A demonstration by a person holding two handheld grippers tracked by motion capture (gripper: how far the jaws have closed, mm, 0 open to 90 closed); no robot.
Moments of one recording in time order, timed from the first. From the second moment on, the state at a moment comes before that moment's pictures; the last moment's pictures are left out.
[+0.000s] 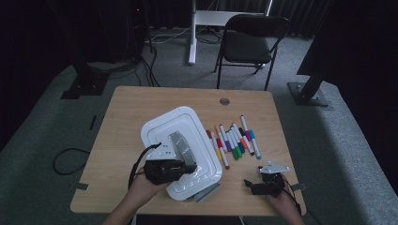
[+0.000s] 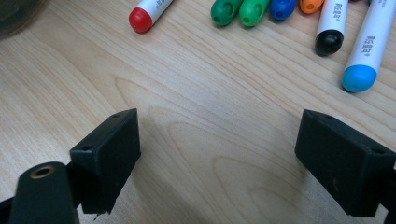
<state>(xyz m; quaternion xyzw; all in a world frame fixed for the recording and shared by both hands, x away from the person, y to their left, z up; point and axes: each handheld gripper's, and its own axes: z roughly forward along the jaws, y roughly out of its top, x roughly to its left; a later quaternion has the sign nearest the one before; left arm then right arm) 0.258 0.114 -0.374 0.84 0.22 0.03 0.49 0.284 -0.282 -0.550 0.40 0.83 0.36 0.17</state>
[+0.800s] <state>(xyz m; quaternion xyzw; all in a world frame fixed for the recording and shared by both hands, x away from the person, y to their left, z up) 0.255 0.165 -0.368 0.85 0.24 0.04 0.48 0.284 -0.282 -0.550 0.40 0.83 0.36 0.17</state>
